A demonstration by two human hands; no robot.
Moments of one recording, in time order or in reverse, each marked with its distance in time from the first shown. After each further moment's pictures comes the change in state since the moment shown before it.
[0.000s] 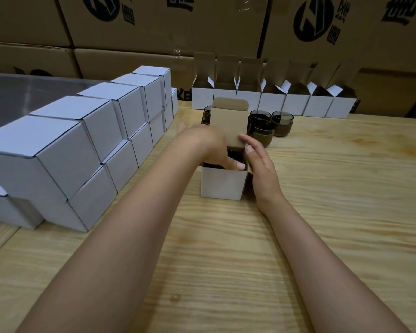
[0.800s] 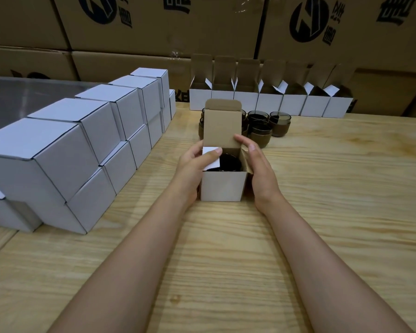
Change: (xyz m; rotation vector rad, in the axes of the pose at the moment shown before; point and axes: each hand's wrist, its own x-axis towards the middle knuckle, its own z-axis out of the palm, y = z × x) left_hand 0.004 -0.010 0.088 -1.961 0.251 0.166; right_hand -0.005 -0.009 0.005 -0.008 0.008 0.035
